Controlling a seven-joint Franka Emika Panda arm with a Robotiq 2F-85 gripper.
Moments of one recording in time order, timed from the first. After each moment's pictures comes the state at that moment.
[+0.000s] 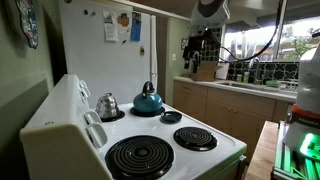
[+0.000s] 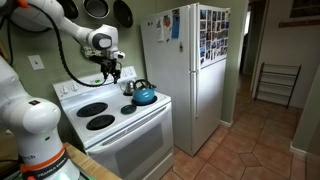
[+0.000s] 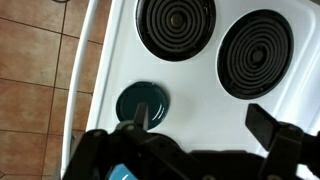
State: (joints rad) arm 0.17 -0.27 0.04 -2.33 0.32 2.08 -0.01
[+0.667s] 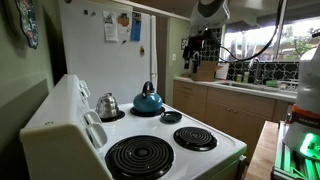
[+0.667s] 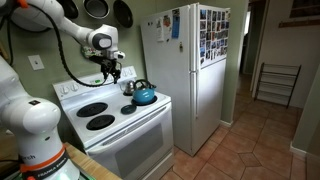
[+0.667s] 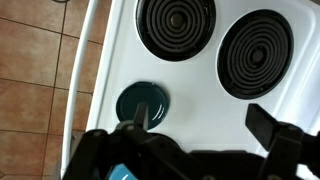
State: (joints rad) arm 0.17 -0.27 0.04 -2.33 0.32 2.08 -0.01
